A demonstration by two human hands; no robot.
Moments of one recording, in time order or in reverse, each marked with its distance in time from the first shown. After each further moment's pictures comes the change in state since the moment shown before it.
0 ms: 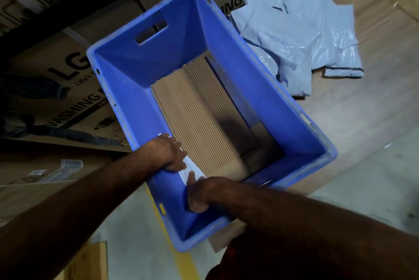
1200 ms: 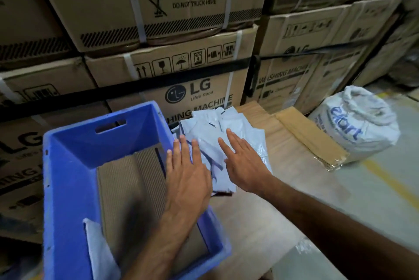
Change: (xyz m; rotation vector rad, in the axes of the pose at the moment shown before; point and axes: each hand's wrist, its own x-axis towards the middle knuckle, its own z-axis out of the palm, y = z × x) left_hand -0.055 0.103 -0.232 -0.783 1.235 -0.551; right_hand -0.107 0.224 -0.280 -0.556 1.109 -0.306
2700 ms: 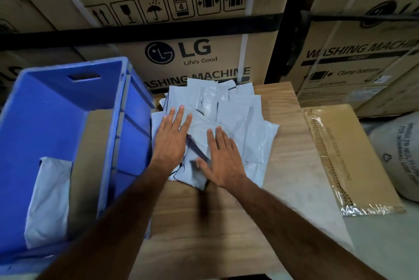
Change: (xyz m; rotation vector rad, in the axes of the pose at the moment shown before) left_hand 0.134 0.061 0.172 0.255 -0.084 -0.206; right_hand 0.045 0.159 0.109 0.267 -0.314 -0.170
